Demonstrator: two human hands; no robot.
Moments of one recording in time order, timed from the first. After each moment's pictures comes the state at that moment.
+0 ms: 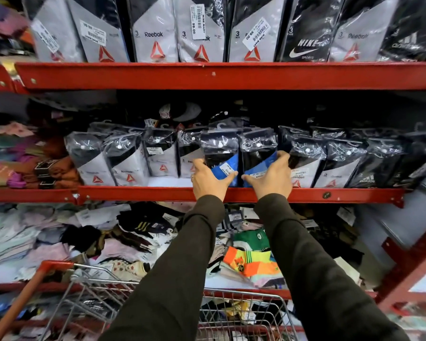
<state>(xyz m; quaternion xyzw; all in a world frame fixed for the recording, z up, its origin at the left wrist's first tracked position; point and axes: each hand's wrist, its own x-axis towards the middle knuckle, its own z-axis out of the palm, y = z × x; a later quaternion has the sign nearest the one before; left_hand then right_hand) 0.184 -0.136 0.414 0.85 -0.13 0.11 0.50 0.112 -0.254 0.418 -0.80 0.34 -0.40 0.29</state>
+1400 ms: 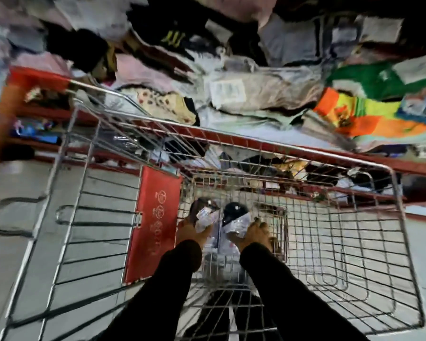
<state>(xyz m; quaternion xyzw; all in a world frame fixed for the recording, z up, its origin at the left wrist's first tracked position) 0.061 0.154 -0.045 0.87 0.15 -0.40 0.25 -0.003 0.004 -0.054 -0.77 0.42 0.37 0.31</state>
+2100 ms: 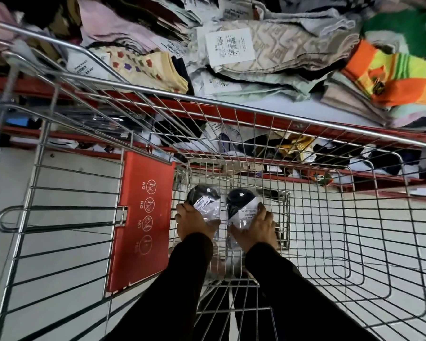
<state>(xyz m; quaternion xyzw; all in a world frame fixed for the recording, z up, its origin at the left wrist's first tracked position) 0.057 0.136 -0.104 0.94 0.08 -0.32 0.12 -0.019 0.011 -0.095 -0.82 0.42 0.26 0.27</state>
